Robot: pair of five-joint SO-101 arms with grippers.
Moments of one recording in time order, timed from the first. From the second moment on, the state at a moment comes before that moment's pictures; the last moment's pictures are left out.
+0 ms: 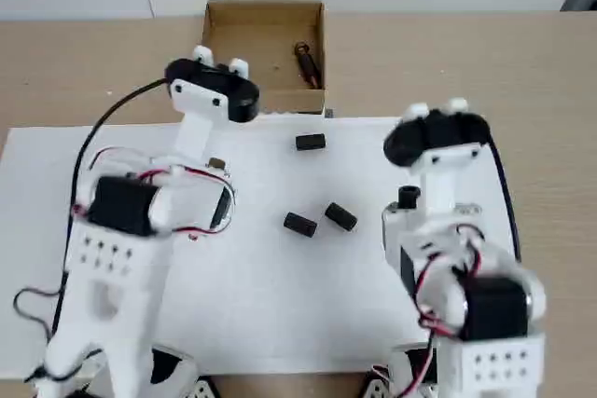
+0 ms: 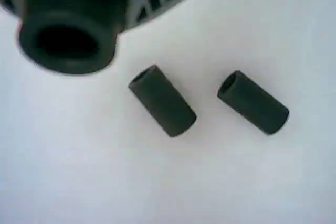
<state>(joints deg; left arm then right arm) 12.2 -33.6 14.9 93.5 0.6 -8.4 -64.6 36.7 82.8 0.5</state>
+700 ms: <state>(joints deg) 12.2 -76.2 58.8 64.5 15.7 -16.8 -100.8 73.8 59.8 -4.4</state>
